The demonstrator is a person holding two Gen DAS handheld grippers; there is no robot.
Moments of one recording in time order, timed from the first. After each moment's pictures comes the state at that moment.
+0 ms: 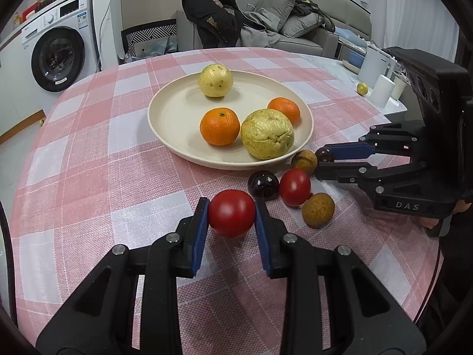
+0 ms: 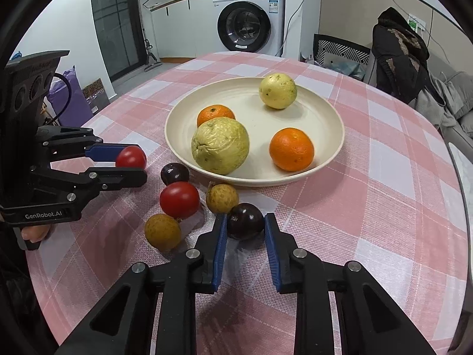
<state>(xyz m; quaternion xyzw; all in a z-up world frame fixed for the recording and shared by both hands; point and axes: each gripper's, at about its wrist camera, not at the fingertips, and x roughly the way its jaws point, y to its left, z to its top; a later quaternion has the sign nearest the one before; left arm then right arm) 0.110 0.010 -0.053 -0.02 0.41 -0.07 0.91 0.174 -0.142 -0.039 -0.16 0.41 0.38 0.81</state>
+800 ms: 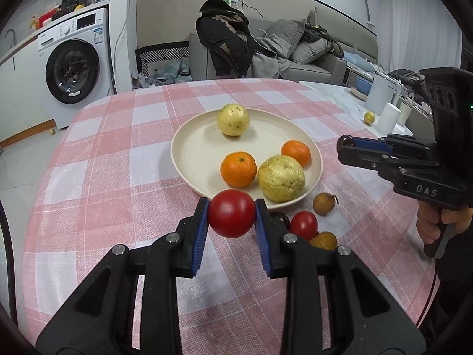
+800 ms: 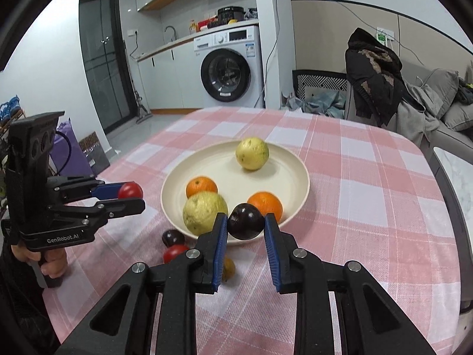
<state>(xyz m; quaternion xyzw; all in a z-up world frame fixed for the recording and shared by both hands) 0.110 0.024 -0.022 -0.03 0.35 -0.04 0.94 0.190 -0.163 0.004 -0.07 0.33 0.37 0.87</state>
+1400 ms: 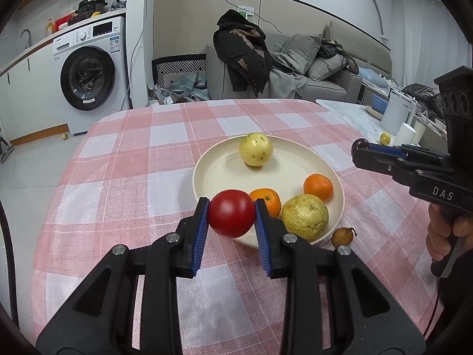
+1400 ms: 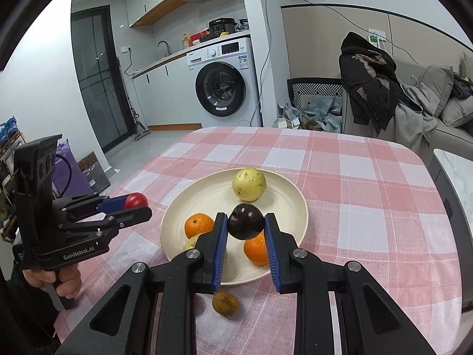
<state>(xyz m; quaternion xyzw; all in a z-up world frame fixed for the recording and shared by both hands) 0.136 0.040 -0.007 -0.04 0.32 -0.01 0.95 0.213 -0.154 0.025 -0.03 0.33 0.36 0.87</state>
